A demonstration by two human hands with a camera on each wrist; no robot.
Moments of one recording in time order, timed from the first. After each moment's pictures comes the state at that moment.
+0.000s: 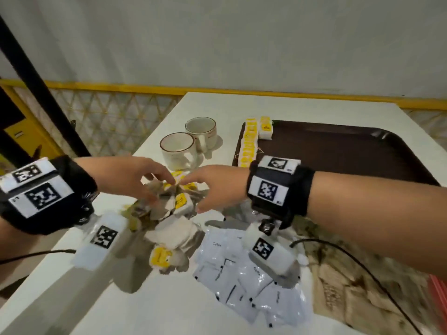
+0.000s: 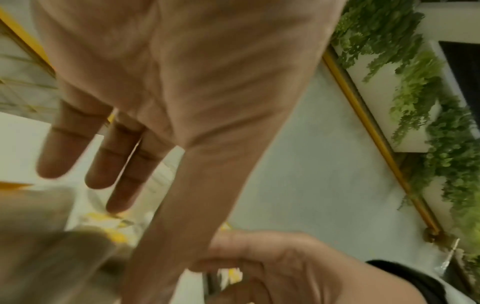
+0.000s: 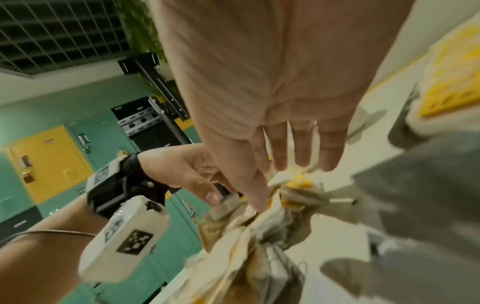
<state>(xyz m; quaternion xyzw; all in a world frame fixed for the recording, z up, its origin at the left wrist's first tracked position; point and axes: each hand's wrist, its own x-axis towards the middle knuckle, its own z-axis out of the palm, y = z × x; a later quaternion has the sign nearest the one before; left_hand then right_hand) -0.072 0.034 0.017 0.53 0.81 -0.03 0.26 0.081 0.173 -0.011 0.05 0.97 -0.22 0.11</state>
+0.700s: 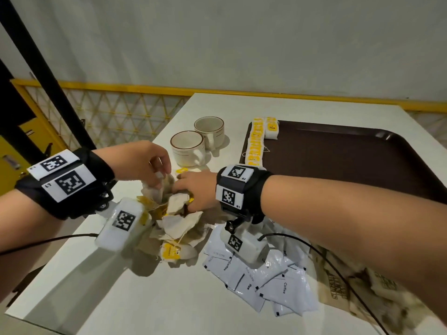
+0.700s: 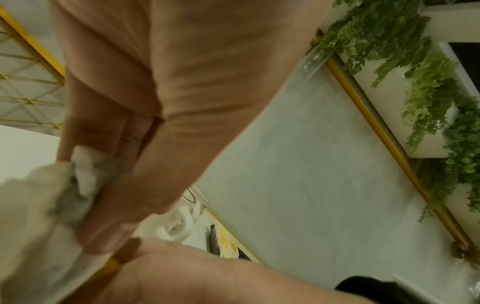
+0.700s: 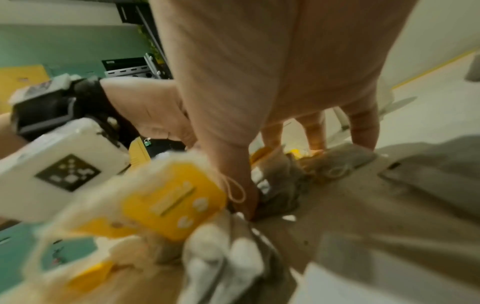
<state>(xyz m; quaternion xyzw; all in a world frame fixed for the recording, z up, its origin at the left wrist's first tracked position) -0.080 0.029 0.017 0.48 0.85 0.06 0.19 0.027 0.149 -0.053 -0.01 0.99 -0.08 0.12</state>
